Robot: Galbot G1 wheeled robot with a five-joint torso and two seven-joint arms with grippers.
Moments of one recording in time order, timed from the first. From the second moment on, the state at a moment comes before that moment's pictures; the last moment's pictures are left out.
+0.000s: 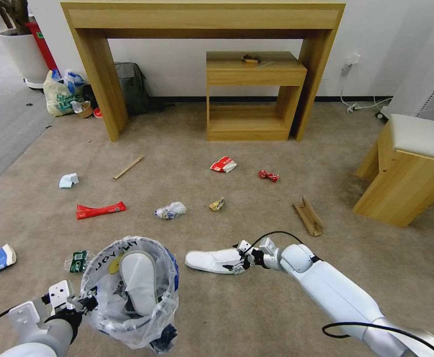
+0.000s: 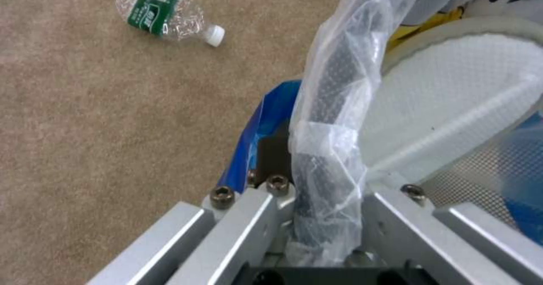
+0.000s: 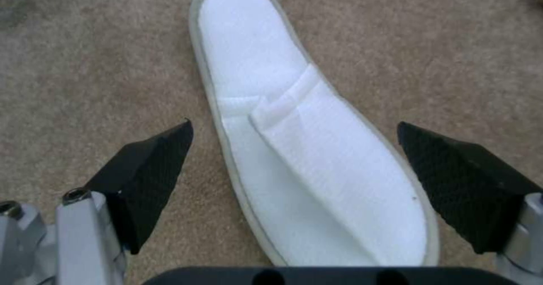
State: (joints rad) left arm 1.77 -1.36 -0.87 -2.34 -0.87 0.74 -0.42; right arm -0.63 1.15 -0.25 1.01 0.17 -0.08 -0.64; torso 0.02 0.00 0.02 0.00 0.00
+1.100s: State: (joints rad) left arm 1.80 -1.40 -0.87 -2.36 -0.85 0.74 -0.42; right arm -0.57 1.27 -0.27 0.80 0.14 -0.06 -0.65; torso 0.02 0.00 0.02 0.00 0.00
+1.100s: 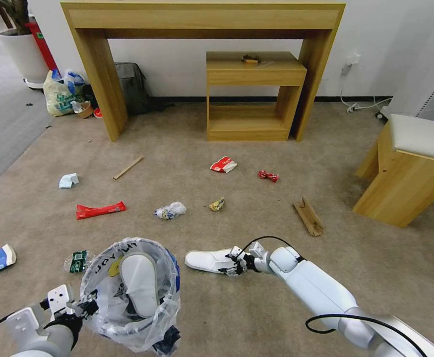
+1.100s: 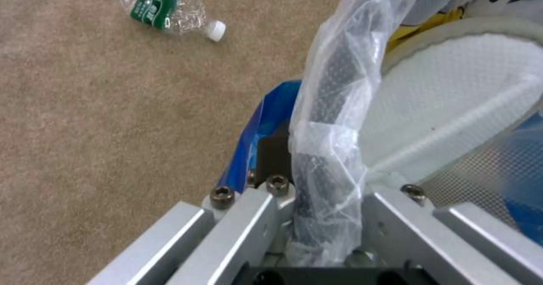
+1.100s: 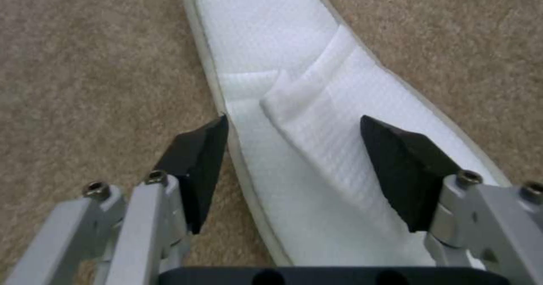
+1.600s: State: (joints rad) left arm 1.80 -1.40 -0.87 -2.37 -0.85 0.74 -0.42; right arm -0.57 1.28 -0.25 0.76 0.13 -0.06 -0.63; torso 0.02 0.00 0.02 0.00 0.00
